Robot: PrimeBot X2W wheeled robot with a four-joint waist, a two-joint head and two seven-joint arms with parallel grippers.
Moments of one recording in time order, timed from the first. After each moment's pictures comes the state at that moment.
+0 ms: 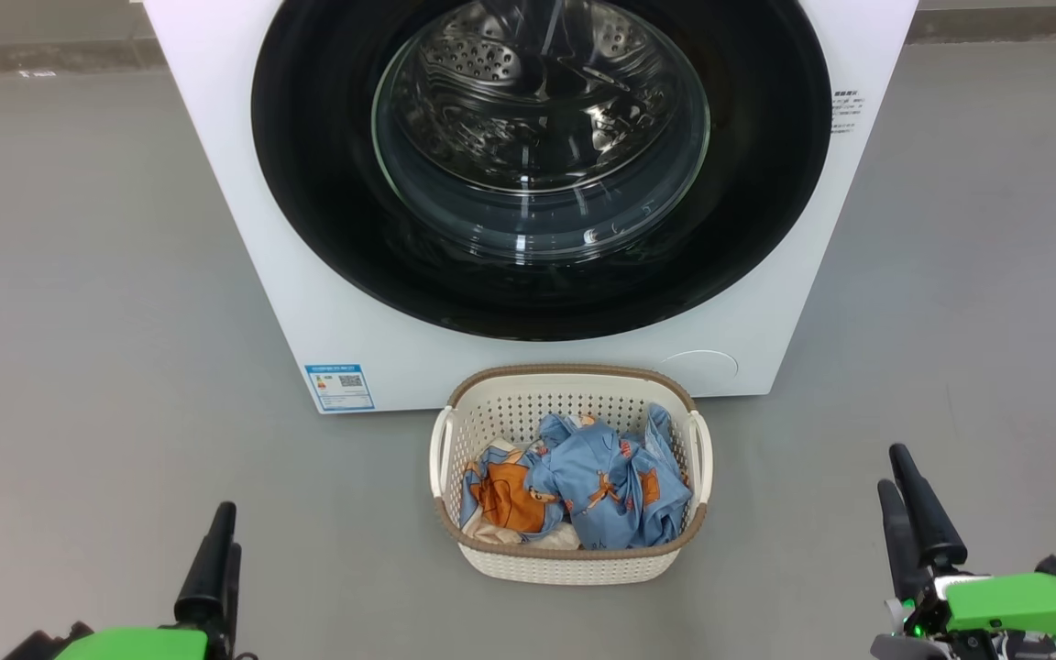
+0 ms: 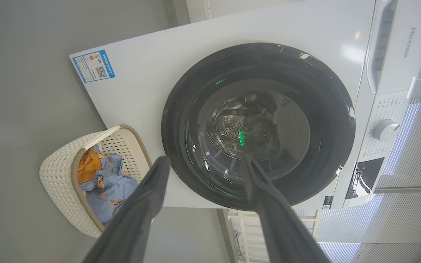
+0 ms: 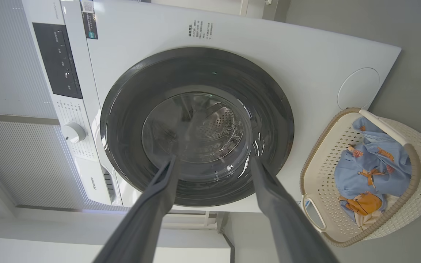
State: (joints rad) left arm -0.05 0.02 0.02 0.25 -1.50 -0.12 0.02; right arm -0.06 -0.06 -0.05 0.25 1.55 0.13 0.01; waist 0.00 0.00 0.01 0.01
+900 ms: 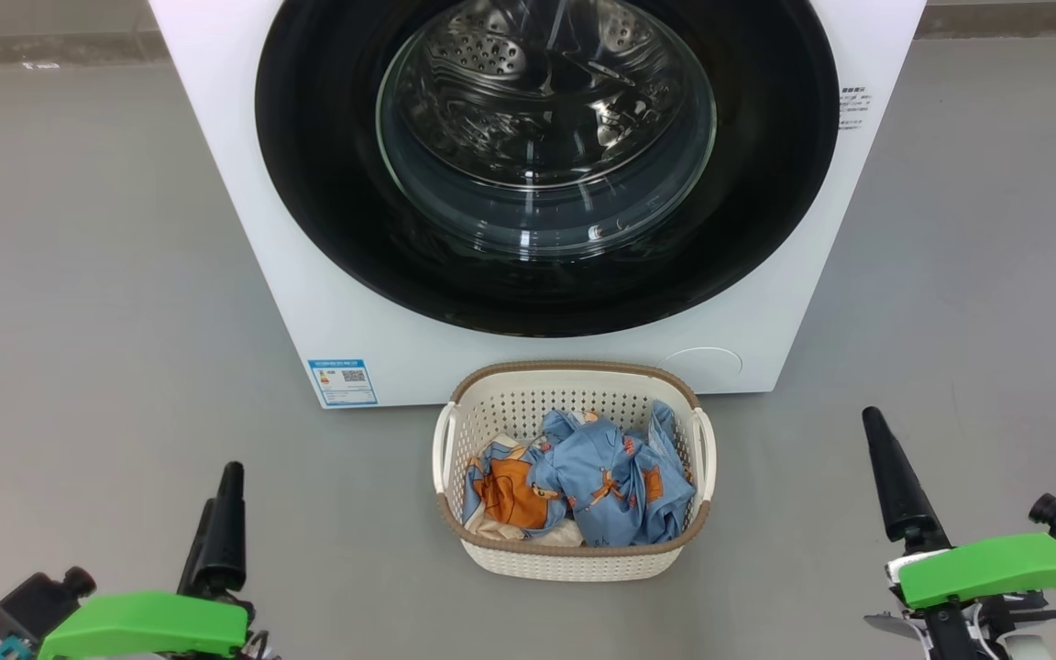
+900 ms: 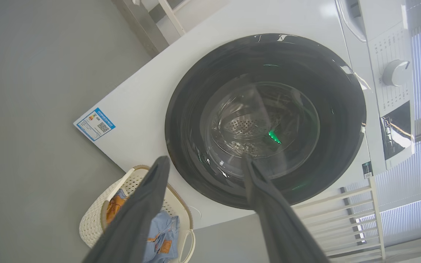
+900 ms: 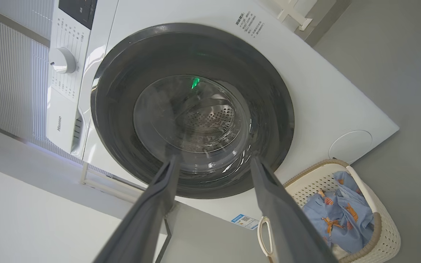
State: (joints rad) left arm -0.08 0.02 -0.01 0.20 -1.13 -0.12 -0.06; right arm -0.11 -0.10 0.00 0.21 1.15 0.13 -0.07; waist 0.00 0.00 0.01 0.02
